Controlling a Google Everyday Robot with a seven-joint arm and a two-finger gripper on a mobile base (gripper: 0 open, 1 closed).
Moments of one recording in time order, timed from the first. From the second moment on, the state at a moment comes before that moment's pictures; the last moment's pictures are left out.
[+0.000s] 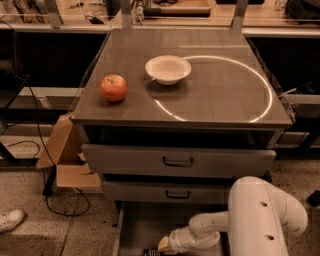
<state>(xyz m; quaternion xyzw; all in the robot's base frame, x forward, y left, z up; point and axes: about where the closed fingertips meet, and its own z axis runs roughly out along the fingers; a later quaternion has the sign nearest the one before) 0.414 -0.013 0.139 -0.10 -0.93 -0.35 0.07</state>
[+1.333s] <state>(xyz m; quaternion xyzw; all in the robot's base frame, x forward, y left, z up) 0.414 -0.012 0.139 -0.10 -0.93 -0.35 0.07</state>
